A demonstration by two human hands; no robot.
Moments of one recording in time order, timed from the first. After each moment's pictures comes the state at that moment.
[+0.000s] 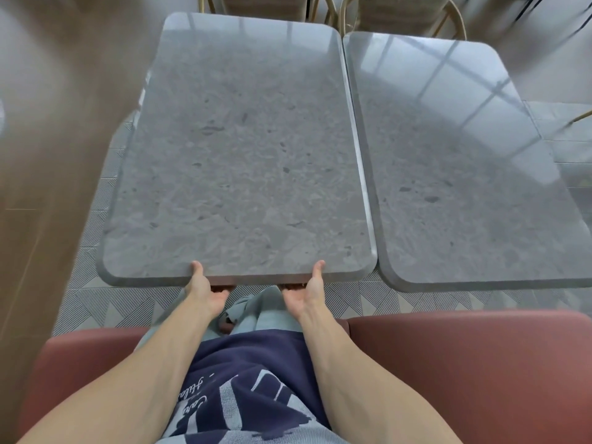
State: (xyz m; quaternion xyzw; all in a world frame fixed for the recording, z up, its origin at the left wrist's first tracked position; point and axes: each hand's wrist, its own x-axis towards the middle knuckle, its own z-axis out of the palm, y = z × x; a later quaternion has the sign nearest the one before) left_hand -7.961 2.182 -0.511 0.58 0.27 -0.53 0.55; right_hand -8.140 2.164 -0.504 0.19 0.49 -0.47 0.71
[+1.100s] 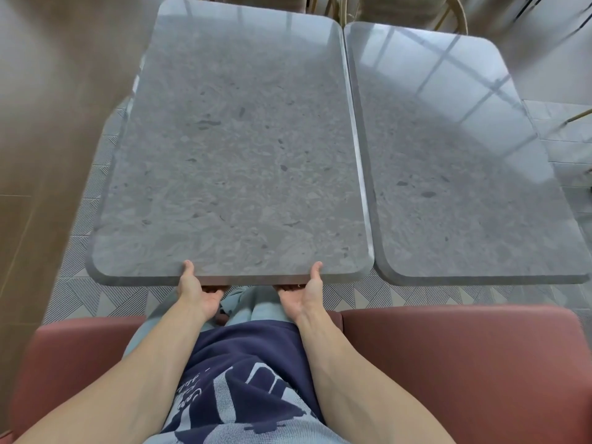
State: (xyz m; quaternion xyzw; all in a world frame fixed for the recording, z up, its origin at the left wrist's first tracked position) left_hand -7.964 2.202 -0.506 0.57 0.27 -0.54 0.55; right_hand -8.146 2.179 -0.500 0.20 0.50 -0.46 0.71
